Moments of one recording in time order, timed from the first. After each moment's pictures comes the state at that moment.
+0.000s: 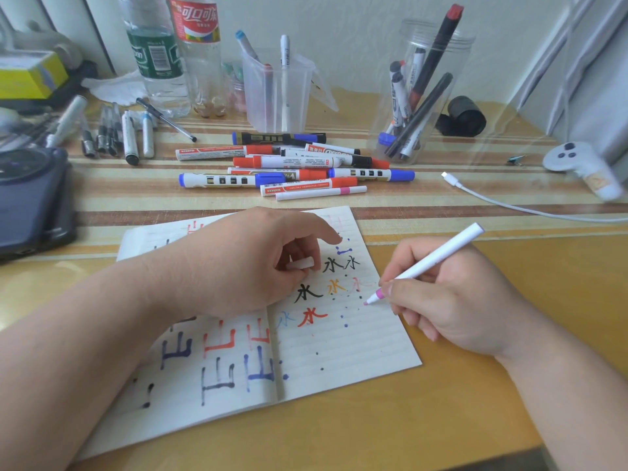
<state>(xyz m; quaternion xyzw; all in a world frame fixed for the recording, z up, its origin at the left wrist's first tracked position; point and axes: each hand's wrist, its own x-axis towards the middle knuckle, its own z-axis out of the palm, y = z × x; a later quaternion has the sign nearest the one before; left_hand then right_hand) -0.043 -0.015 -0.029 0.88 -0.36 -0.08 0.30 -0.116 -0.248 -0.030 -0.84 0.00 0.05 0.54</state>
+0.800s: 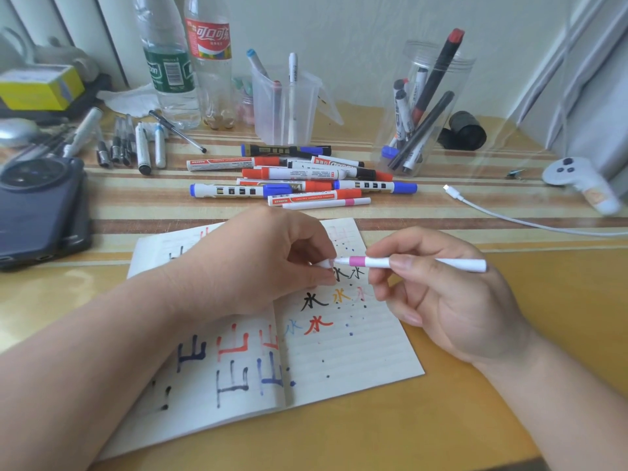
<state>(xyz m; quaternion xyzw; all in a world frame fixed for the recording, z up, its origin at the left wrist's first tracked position) -0.043 -0.020 -0.023 0.90 -0.28 -0.05 0.34 -0.106 -0.237 -0.042 -0.65 -0.08 0.02 0.76</state>
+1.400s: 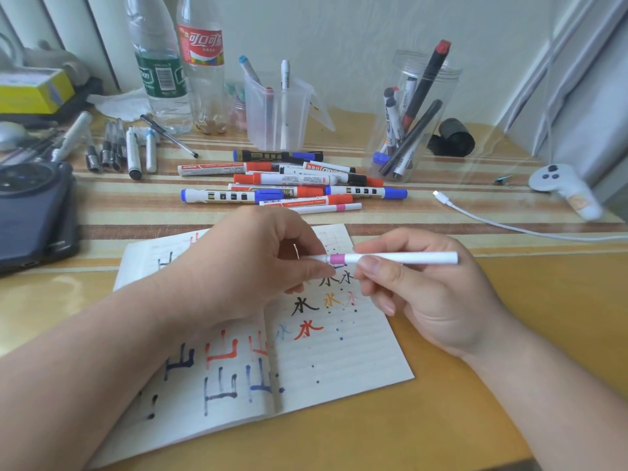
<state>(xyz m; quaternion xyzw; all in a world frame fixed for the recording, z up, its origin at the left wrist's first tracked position) -0.047 -0.023 -0.022 0.88 -0.25 -0.02 0.40 -0.100 -0.237 -0.039 -0.68 -0.09 -0.01 0.72</state>
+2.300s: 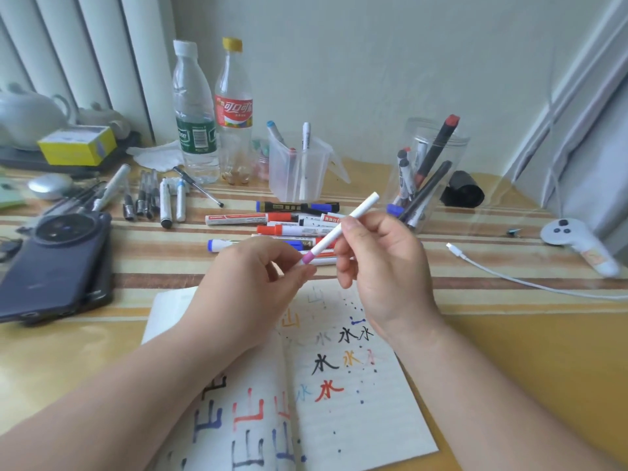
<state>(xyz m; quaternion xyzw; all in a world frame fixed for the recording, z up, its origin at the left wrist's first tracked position) -0.021 -0.010 -0.035 0.87 -0.13 0.14 0.45 -0.026 -0.174 -0.020 -0.64 -0.05 -0.17 0.74</state>
